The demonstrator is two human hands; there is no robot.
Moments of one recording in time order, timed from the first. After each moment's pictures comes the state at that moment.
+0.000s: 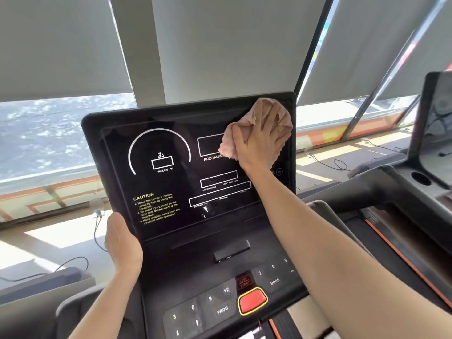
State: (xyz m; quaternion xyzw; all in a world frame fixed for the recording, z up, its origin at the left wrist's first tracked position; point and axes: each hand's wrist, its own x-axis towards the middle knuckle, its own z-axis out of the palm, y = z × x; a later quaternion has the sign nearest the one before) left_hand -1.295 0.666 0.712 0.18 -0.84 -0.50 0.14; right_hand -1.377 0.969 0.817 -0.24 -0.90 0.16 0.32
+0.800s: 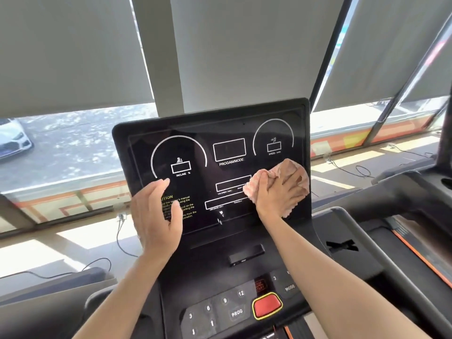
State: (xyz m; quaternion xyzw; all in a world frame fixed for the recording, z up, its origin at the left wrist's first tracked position) left_hand -1.287 0.686 0.768 -0.15 -0.83 -0.36 0.40; right_hand -1.322 0.957 0.724 -0.40 -0.85 0.28 0.21
